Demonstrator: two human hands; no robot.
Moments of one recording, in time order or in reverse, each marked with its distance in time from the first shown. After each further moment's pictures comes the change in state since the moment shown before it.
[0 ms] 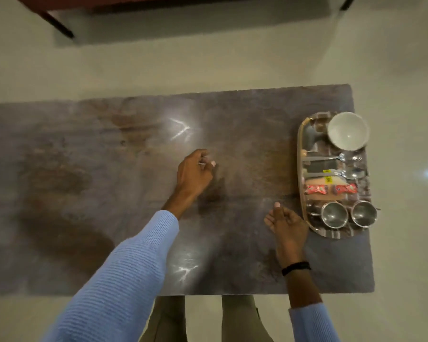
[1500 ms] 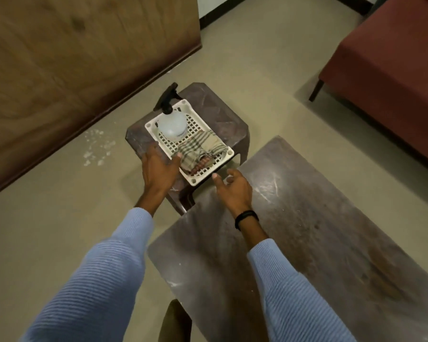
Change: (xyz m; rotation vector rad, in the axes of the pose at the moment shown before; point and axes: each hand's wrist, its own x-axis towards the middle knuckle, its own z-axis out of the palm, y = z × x) left_hand -0.046 -0.474 -0.611 -0.375 0.929 -0.585; right_hand -0.454 0.156 0.672 -1.117 -1.009 -0.775
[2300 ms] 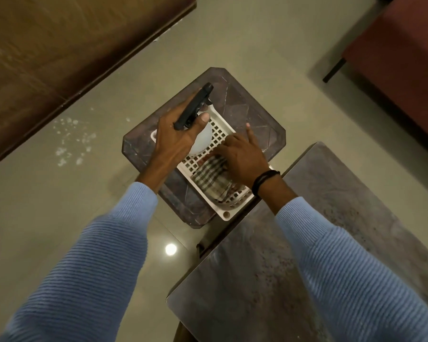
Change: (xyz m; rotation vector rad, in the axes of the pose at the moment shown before) left_hand 0.176 0.001 0.021 -0.321 -0.263 0.375; right_hand 0.169 -0.067 0.081 -1.027 -0.209 -0.671
